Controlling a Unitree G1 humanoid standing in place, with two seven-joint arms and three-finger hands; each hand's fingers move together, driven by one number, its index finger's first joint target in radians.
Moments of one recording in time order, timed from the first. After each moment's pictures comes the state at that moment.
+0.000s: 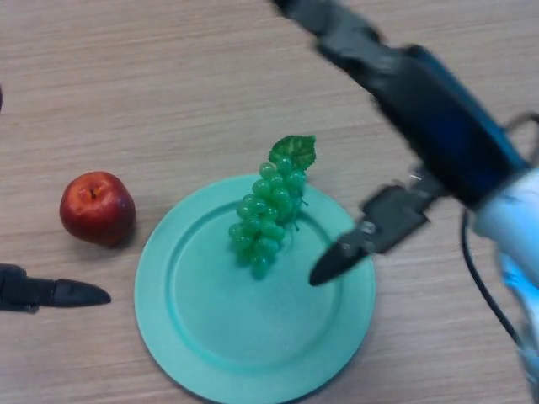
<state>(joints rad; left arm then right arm) 0.06 0.27 0.44 -0.66 -0.22 0.13 -0.29 -0.38 -0.20 0.20 -0.79 -0.25 0.71 0.38</state>
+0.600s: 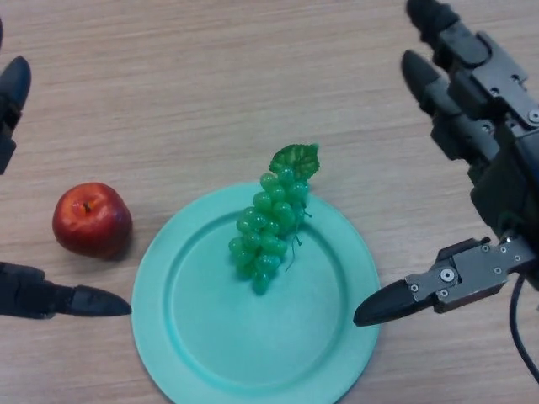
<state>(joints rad) 0.08 0.26 0.41 -0.72 -0.27 0.17 -0.32 -0.12 -0.21 0.08 -0.95 0.08 0.65 0.12</state>
